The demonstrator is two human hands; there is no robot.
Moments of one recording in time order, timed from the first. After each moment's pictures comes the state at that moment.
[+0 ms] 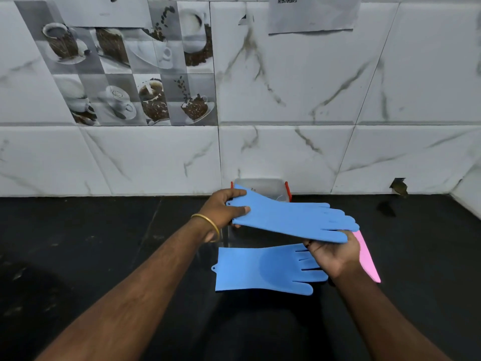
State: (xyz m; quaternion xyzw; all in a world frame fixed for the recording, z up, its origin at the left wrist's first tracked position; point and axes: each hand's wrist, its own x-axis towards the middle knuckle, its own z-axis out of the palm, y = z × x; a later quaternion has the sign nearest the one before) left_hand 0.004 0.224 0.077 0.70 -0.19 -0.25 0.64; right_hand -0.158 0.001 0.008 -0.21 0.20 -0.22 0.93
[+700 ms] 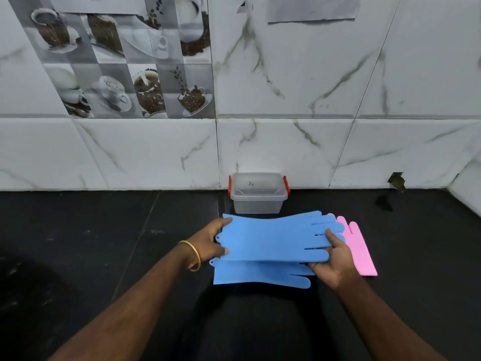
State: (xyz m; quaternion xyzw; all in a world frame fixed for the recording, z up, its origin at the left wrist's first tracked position) left_hand 0.018 0.272 -0.021 0.78 -0.28 -0.31 0.46; right_hand -0.172 0.012 -0.017 -0.24 0.30 -0.14 0.91
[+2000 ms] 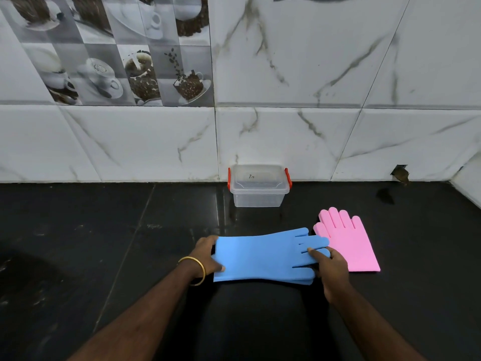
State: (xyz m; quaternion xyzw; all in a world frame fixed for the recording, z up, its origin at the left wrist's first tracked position) left_hand 0.022 0.276 -0.094 0.88 -0.22 -0.25 0.33; right_hand -0.179 0.016 -0.074 -0.52 0.47 -0.18 0.69
